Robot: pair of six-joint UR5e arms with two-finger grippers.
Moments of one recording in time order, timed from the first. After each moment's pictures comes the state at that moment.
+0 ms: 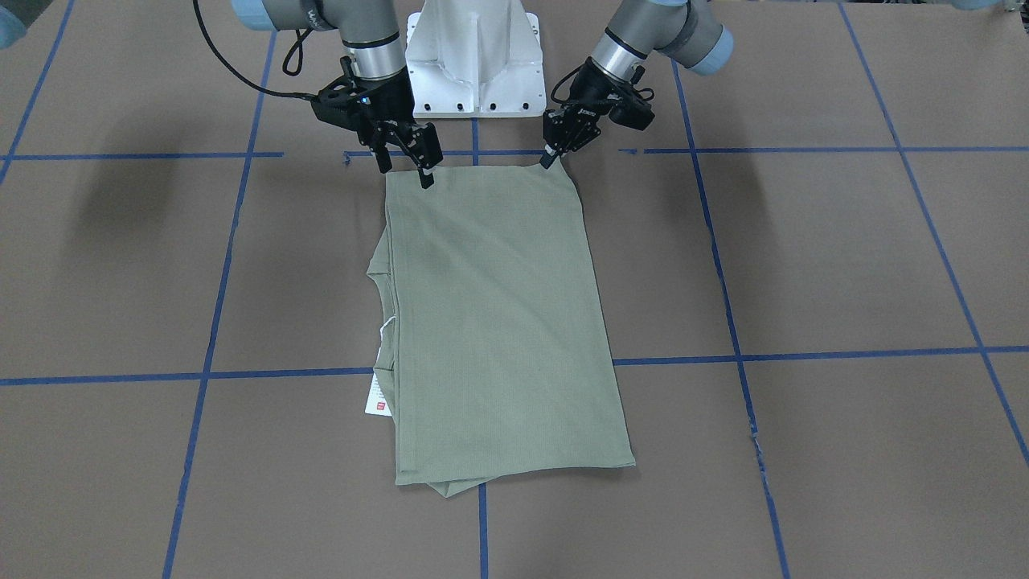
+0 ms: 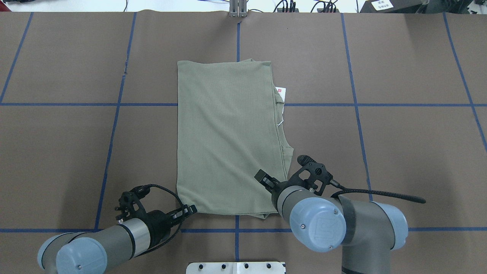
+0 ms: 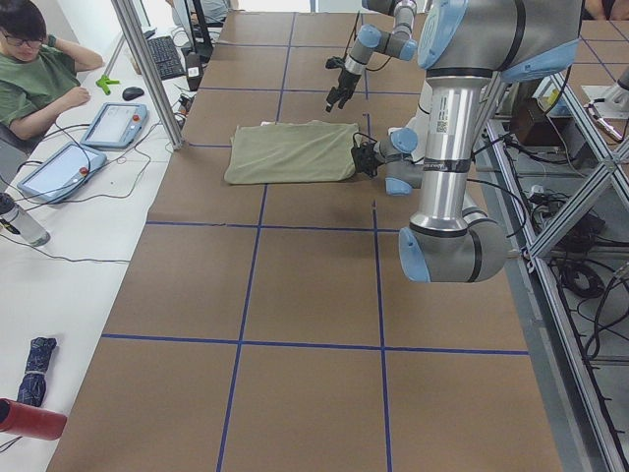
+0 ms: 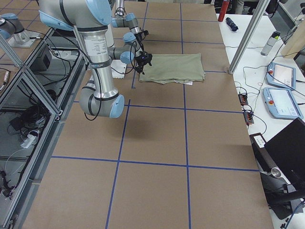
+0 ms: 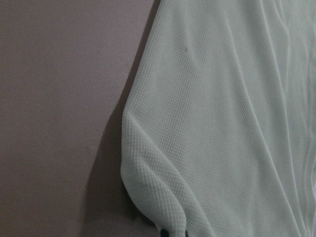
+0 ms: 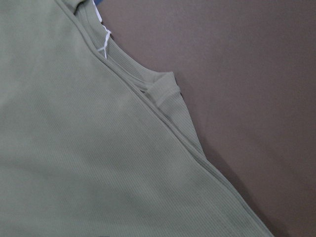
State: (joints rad) left arm -0.08 -1.75 -1.85 -2.48 -1.26 -1.89; right arm 0.16 -1.18 1.98 -1.49 1.34 2.10
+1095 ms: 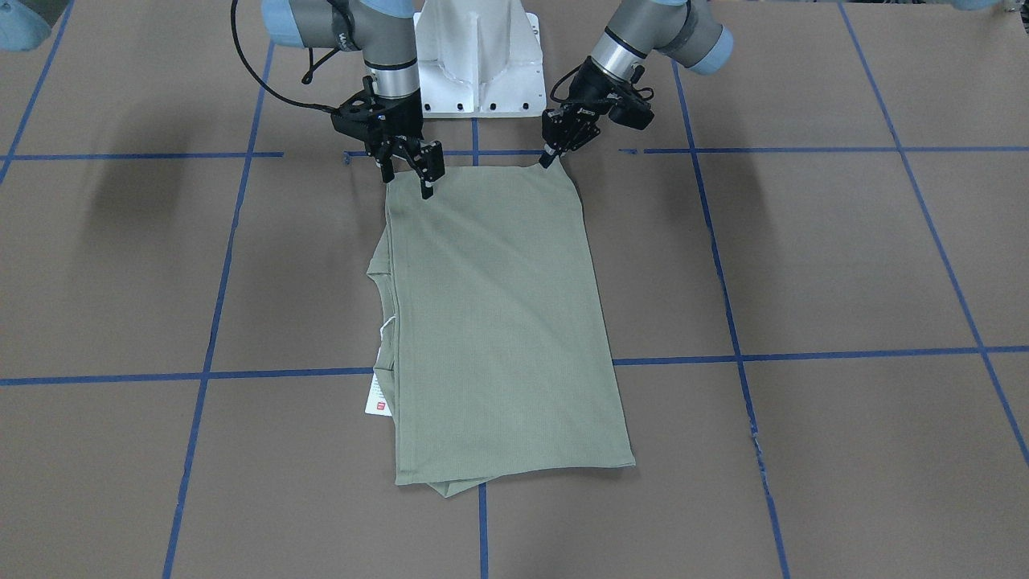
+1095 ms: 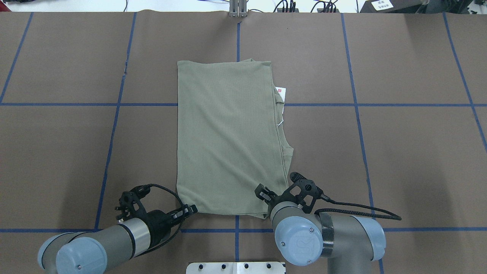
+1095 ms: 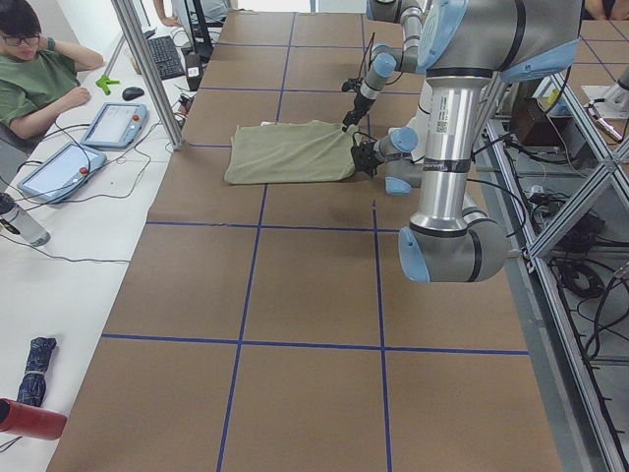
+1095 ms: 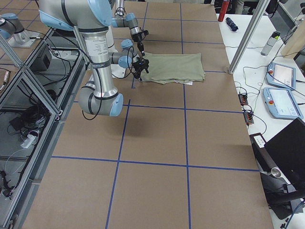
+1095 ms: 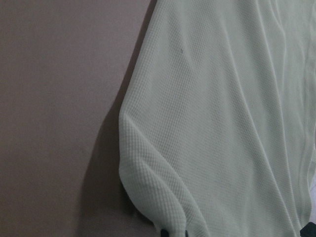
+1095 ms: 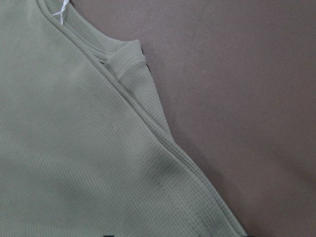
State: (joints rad) left arm -0.08 -1.75 -1.85 -2.48 -1.26 -1.89; right arm 0.12 -1.15 1.87 -1.49 1.28 2.12
